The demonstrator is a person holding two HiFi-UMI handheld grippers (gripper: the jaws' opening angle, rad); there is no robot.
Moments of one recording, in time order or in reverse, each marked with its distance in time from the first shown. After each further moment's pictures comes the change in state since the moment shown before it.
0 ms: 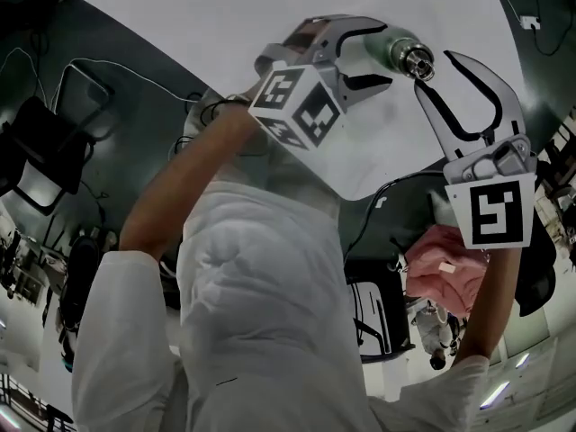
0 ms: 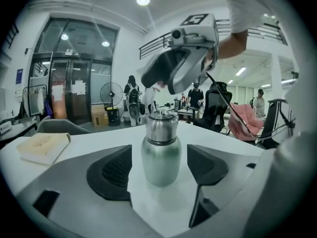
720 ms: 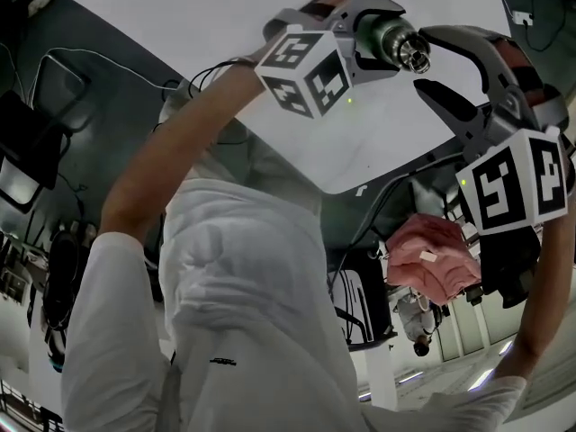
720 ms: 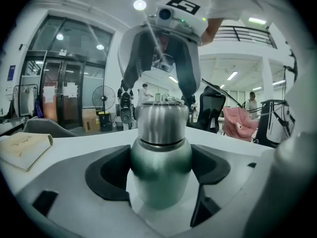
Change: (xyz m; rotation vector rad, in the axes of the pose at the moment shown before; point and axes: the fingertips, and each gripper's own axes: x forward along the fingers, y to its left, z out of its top) left arm 0.046 -0.008 -0.004 0.027 -0.077 -0.088; right arm 0.023 0.023 -0.028 -0.668 0.239 0.440
